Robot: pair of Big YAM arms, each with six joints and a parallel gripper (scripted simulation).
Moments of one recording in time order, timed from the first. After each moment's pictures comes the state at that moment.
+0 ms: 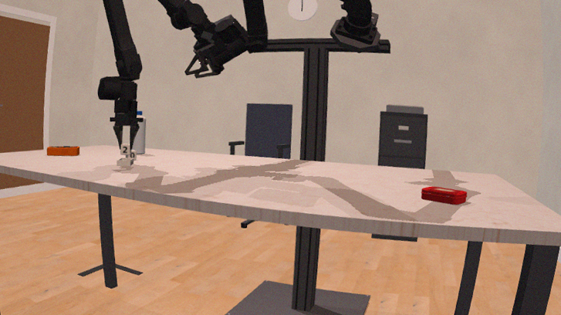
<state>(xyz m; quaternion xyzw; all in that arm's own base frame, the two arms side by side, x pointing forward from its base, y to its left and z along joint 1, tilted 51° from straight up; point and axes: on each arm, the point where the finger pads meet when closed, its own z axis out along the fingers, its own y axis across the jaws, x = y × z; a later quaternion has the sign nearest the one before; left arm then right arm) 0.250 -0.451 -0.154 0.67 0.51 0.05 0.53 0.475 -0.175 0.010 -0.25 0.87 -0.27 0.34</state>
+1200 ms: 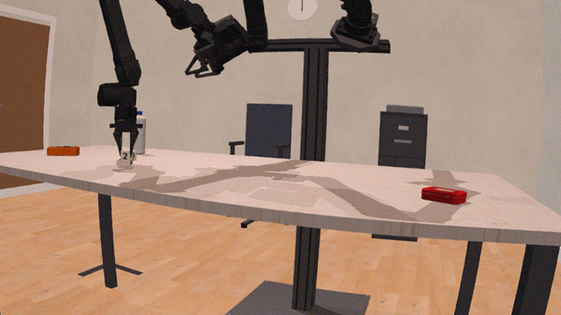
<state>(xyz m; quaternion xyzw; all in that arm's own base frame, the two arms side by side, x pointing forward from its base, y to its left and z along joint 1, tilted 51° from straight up) 0.250 -0.451 -0.154 0.67 0.51 0.05 0.53 0.490 -0.179 -0.001 -0.26 0.86 -0.27 0.34</state>
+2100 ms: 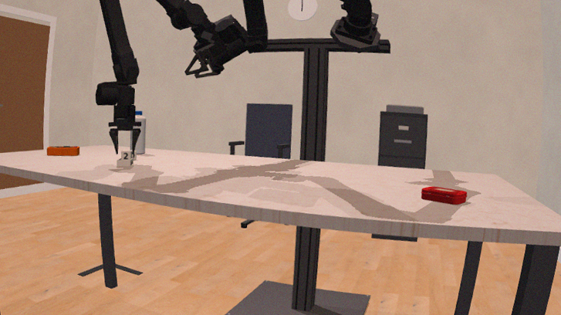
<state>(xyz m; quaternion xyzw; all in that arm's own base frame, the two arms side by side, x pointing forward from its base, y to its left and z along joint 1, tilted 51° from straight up) 0.250 -0.451 -0.154 0.67 0.51 0.05 0.53 0.485 -0.182 0.002 -0.27 0.87 -0.26 0.32</state>
